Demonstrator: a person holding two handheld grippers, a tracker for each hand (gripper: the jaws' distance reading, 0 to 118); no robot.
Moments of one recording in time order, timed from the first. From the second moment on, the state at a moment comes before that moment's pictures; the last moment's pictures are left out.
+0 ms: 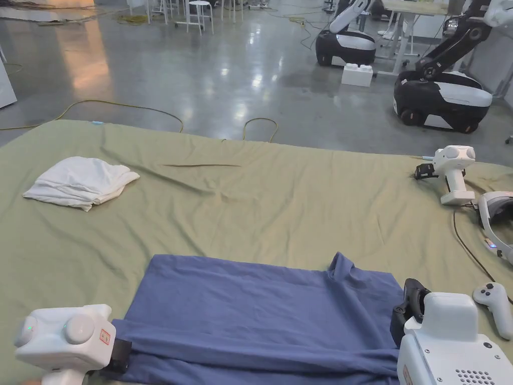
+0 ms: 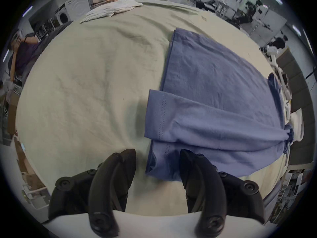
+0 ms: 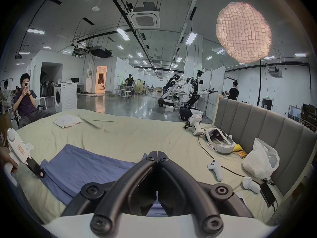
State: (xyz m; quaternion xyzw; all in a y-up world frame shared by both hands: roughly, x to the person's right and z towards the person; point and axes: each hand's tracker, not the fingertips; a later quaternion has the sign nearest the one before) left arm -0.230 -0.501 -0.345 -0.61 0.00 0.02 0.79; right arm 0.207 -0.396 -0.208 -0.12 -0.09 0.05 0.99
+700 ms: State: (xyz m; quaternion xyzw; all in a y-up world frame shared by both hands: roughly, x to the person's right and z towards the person) left arm -0.257 -0.492 -0.312 -0.52 -0.04 0.10 0.85; right arm 0.273 -0.431 -0.202 -0.29 -0.12 0.02 0.95
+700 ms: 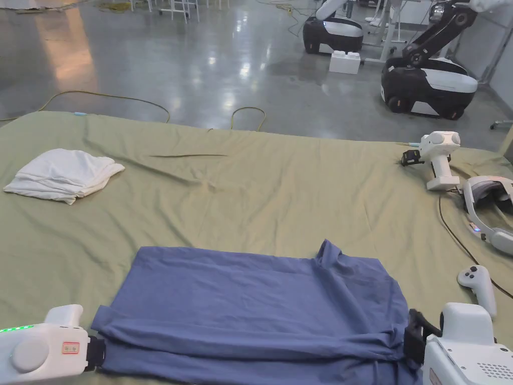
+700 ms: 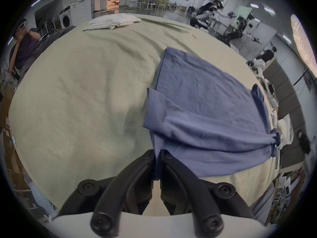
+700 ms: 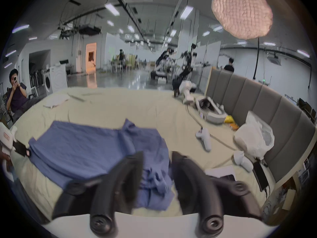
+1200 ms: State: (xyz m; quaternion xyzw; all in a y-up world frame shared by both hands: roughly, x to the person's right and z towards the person) left arm -0.245 -0.484 -0.303 -0.50 -0.05 0.06 0.86; right arm 0.315 -0.546 -0.223 -0.50 -0.07 -0.06 0.86
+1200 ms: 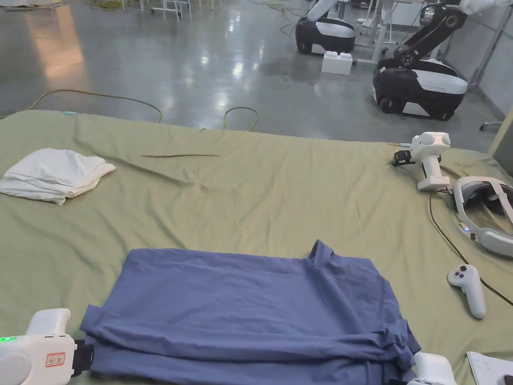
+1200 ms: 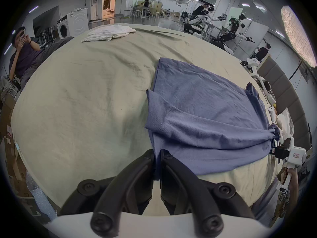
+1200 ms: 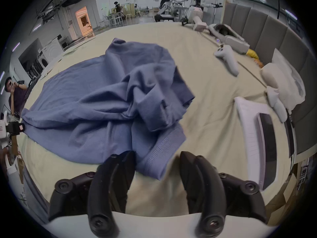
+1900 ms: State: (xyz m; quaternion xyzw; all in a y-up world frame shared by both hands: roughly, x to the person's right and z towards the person) left arm -0.256 -0.431 -0.292 -0.46 -0.06 0.07 0.88; right arm 0.312 -0.455 -0.203 -0.43 -0.05 0.02 0.90
